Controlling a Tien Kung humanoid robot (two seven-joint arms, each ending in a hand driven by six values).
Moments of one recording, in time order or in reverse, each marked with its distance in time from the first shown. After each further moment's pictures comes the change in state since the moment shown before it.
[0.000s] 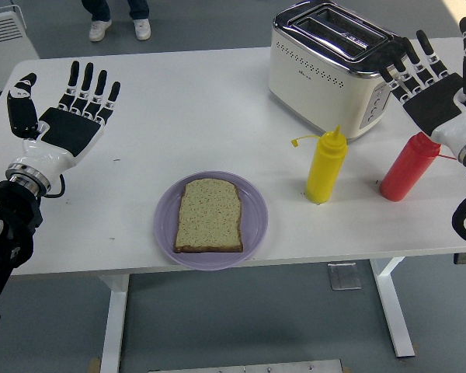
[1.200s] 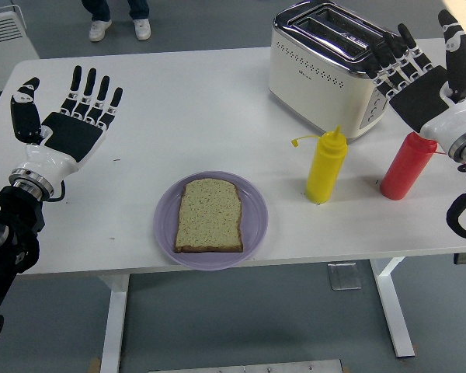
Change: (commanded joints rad) left arm 0.016 -0.006 0.011 0.004 0.043 -0.012 0.002; right arm 0.041 -0.009 -0.040 0.000 -0.014 0.027 -0.034
